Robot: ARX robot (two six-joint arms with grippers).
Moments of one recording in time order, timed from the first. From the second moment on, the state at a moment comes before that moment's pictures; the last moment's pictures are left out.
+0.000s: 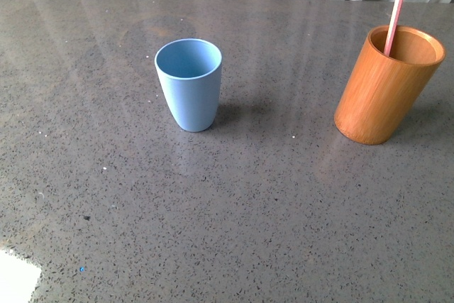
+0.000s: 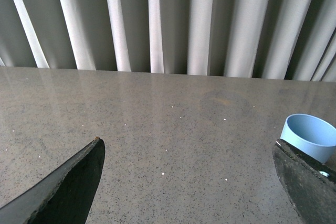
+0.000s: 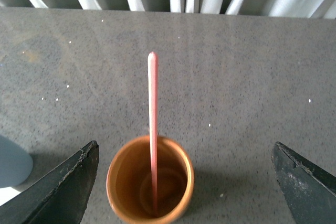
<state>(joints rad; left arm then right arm) 0.00 0.02 0.01 0.00 0.00 -0.01 0.06 1.46 0.92 0.12 -0.07 0.01</state>
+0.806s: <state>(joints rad) 0.00 0.02 0.01 0.00 0.00 -0.01 0.10 1.81 1.24 0.07 -0.02 0.00</state>
